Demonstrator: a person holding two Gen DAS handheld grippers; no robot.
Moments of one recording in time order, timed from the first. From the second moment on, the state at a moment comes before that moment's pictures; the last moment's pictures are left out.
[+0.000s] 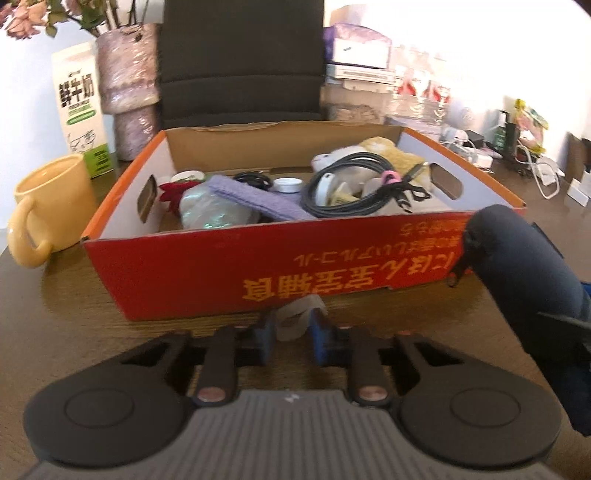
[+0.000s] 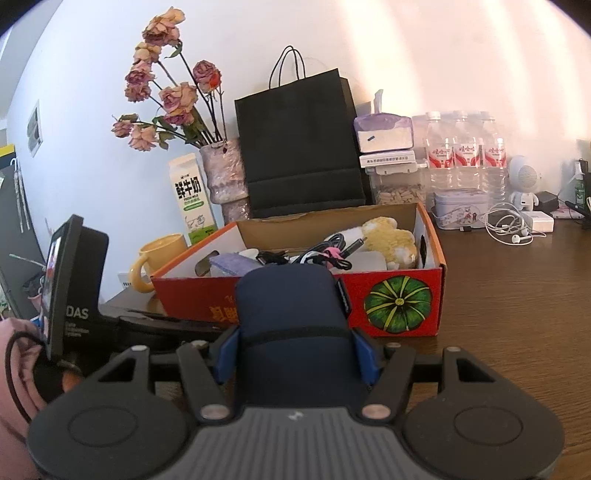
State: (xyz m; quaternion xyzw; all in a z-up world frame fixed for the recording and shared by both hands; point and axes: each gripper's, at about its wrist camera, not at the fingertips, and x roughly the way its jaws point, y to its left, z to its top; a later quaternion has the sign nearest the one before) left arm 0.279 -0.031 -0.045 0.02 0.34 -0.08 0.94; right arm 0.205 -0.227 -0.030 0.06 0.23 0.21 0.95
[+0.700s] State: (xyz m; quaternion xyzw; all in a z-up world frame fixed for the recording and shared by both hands) left arm 0.233 -0.011 0.022 -0.02 0.26 -0.12 0.96; right arm 0.208 -0.208 -0.008 0.03 0.21 0.21 0.96
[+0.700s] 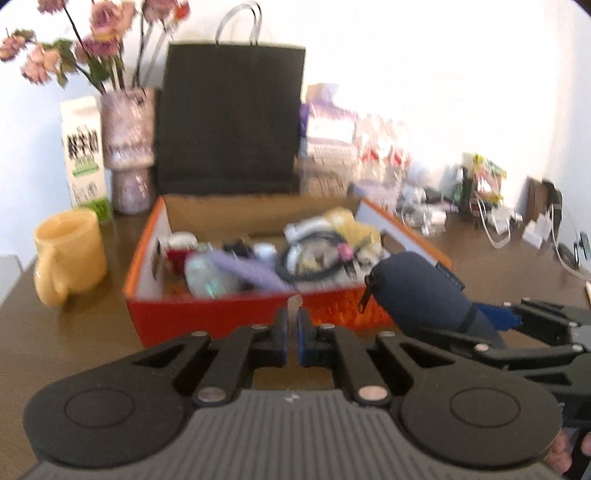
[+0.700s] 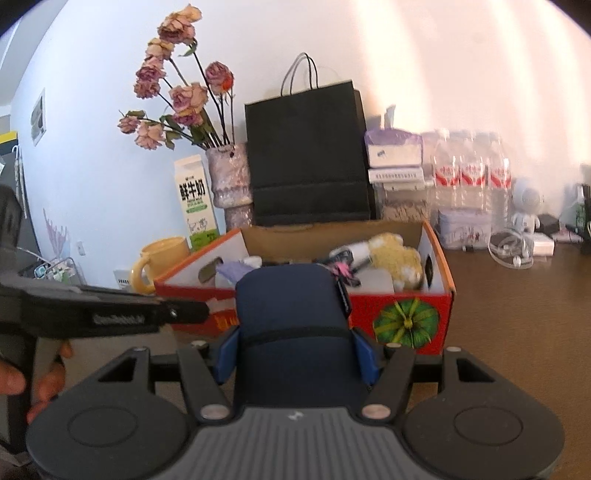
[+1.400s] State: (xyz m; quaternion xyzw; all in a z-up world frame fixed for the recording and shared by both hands) left arm 0.333 0.031 0.051 -0.09 0.22 -0.07 0.97; right arm 0.334 -0.139 0.026 0.02 0.19 0.18 0.96
